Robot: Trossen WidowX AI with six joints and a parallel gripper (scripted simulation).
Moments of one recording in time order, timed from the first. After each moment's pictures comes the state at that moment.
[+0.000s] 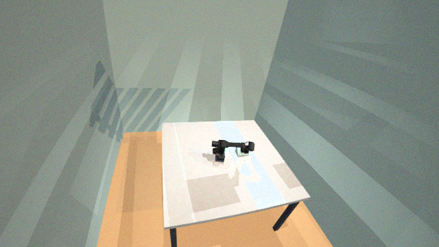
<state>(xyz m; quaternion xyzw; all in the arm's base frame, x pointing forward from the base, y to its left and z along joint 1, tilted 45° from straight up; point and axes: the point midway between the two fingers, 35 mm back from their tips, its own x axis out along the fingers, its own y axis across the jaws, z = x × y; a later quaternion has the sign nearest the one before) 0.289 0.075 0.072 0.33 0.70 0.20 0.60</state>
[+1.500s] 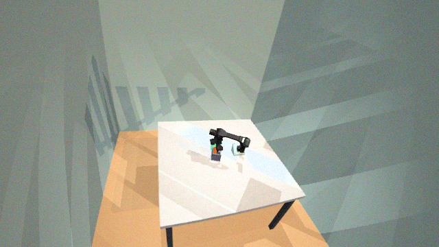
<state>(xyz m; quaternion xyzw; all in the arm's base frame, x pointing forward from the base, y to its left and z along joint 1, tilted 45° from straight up) 0.297 -0.003 0.133 0.28 0.68 0.25 0.63</state>
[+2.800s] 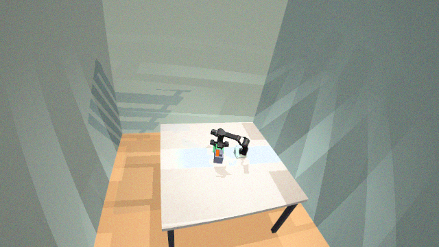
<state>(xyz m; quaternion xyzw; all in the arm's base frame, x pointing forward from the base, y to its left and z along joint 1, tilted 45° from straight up) 0.287 -0.035 0.065 -0.20 0.36 0.64 0.65</state>
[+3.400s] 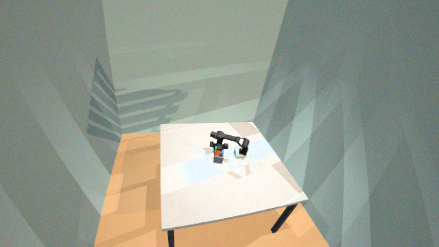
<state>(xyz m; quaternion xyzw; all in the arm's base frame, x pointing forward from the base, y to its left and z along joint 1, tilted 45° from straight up) 0.287 -0.017 0.045 -0.20 0.35 0.64 0.65</state>
